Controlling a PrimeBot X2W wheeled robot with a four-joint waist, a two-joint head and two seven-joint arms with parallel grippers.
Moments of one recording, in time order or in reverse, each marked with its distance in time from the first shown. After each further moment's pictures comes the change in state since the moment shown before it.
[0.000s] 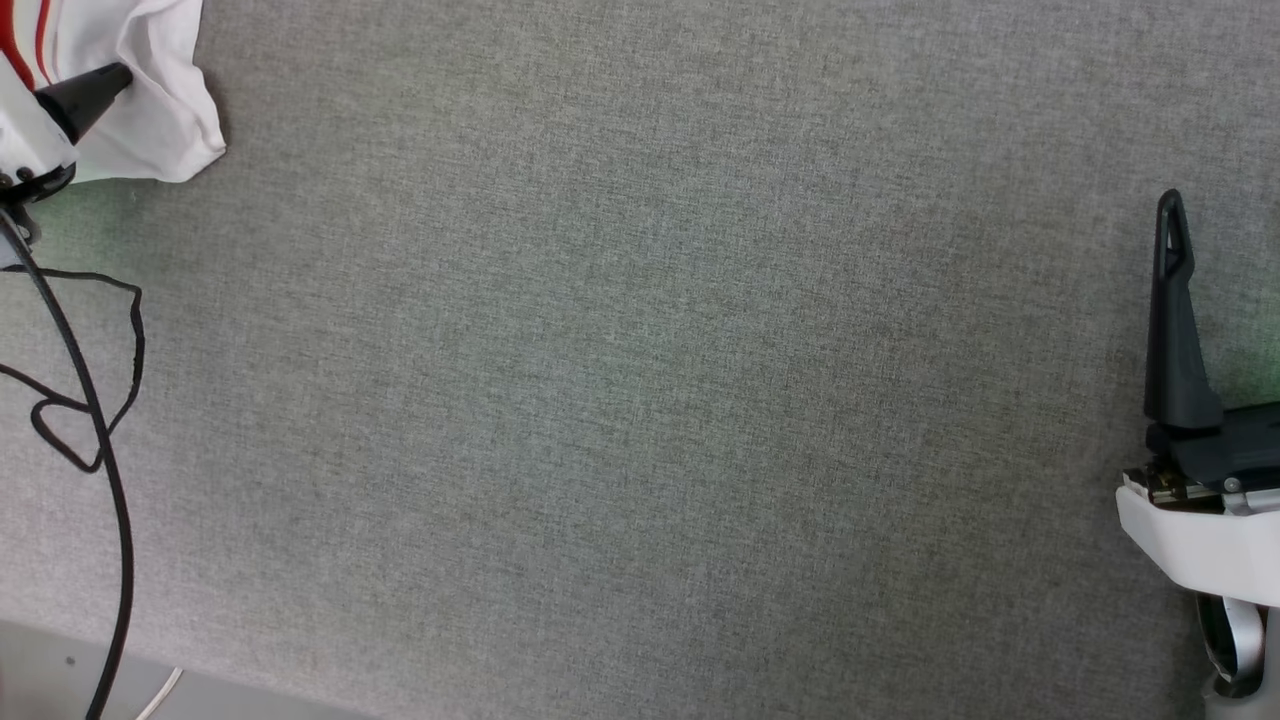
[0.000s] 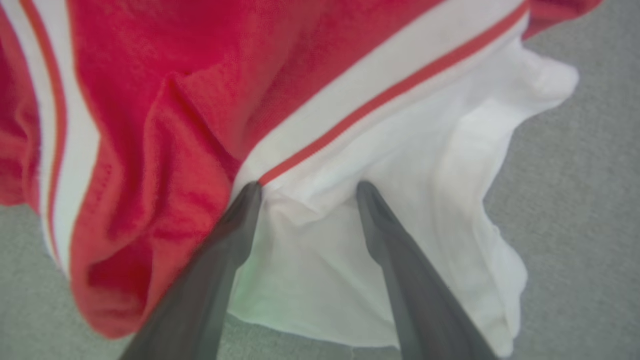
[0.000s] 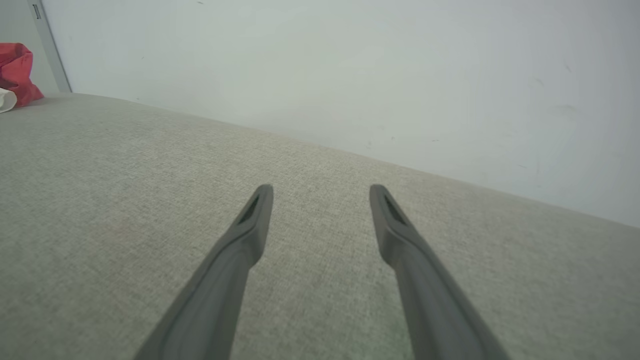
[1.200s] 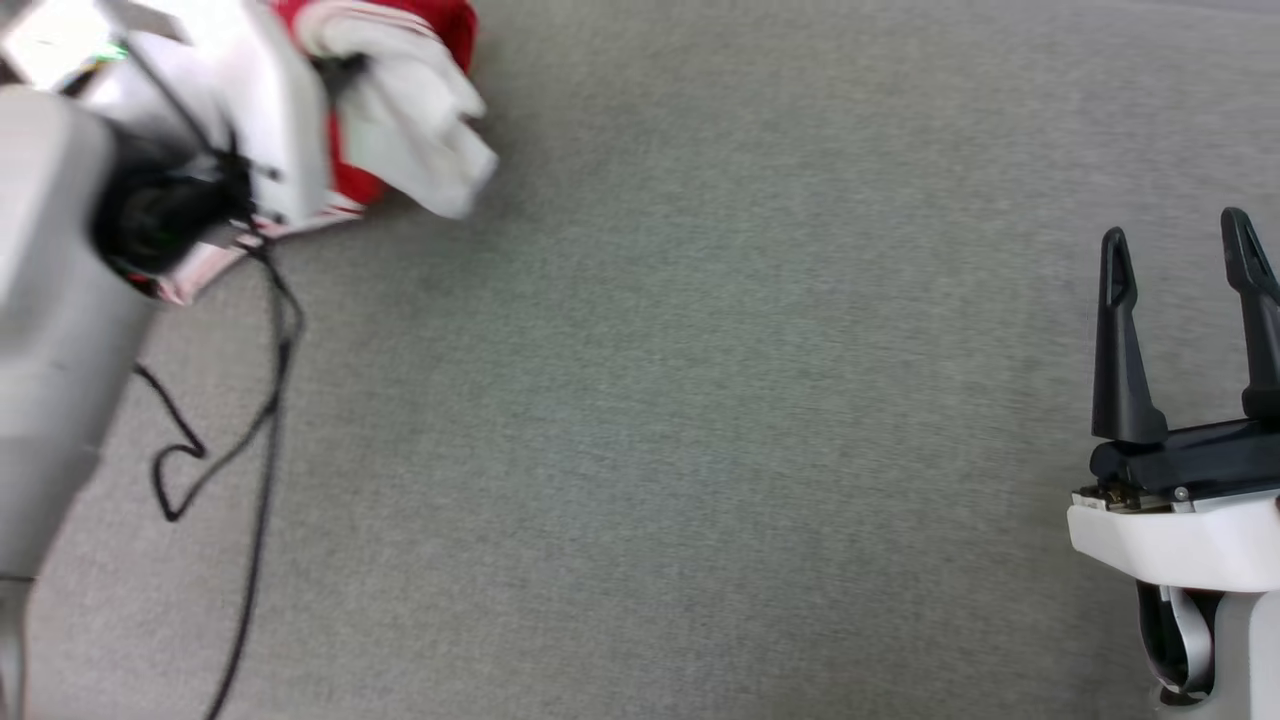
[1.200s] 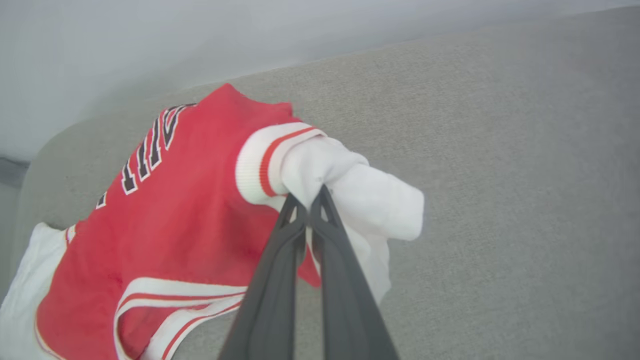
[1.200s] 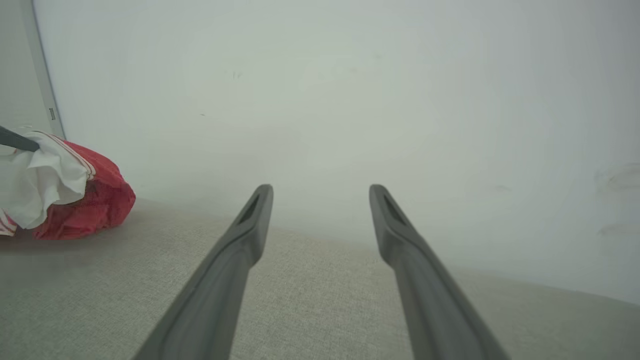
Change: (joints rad) left arm -0.002 0.073 -0.552 -0.458 -0.173 0.000 -0.116; right arm 0.018 0.054 0.017 0.105 0.112 0.000 0.000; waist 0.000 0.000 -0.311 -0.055
